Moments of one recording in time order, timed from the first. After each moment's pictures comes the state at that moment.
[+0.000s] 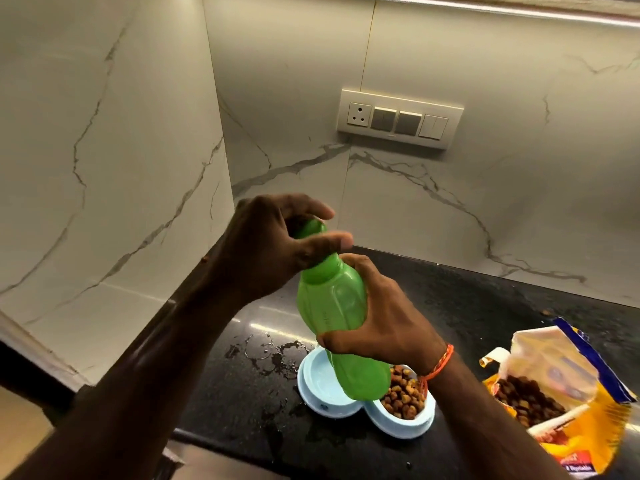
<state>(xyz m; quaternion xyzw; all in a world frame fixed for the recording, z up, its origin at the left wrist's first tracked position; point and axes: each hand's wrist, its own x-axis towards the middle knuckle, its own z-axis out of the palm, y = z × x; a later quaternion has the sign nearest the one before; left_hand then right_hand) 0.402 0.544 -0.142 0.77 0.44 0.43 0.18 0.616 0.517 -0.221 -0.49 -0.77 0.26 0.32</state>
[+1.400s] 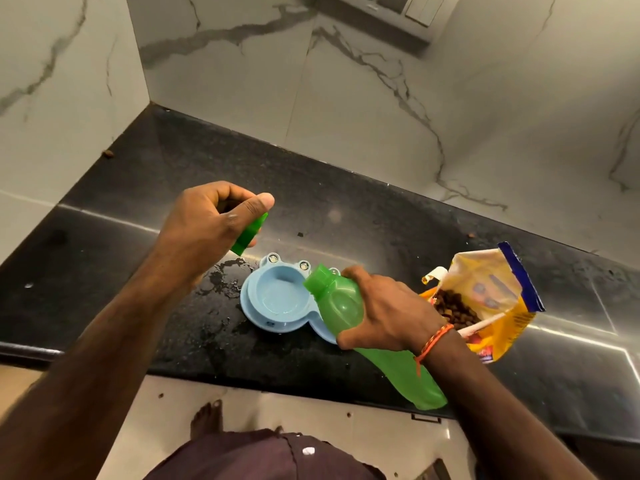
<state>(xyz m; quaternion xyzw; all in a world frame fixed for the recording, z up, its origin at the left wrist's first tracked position) 0.405 0.555 -0.281 0.55 0.52 0.42 0.50 0.678 0.466 -0.283 -0.66 -0.72 0.18 -0.09</state>
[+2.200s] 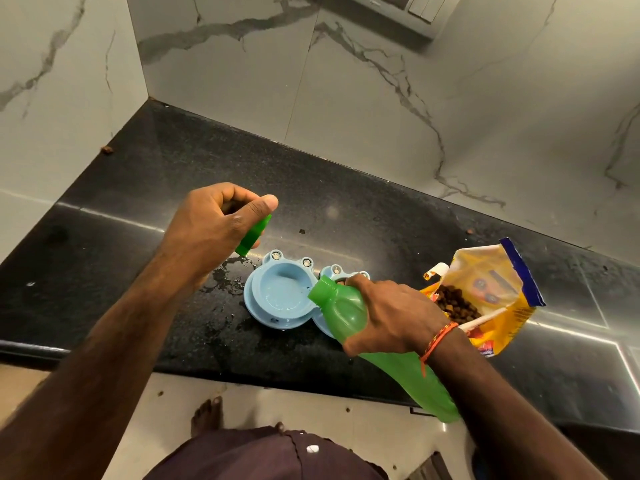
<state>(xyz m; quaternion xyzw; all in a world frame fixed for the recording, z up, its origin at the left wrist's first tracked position) 0.399 0.556 -0.292 0.55 0.51 0.41 0.52 0.672 0.460 -0.281 -0.66 -0.71 0.16 -0.18</state>
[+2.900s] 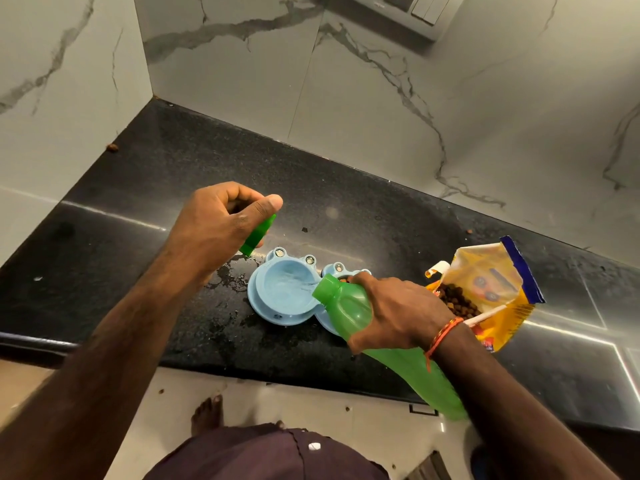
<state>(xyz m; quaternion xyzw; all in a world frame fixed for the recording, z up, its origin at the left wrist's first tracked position) 0.395 0.554 -0.298 0.55 0.50 0.41 0.52 0.669 0.460 -0.274 -0.66 -0.70 0.16 -0.21</state>
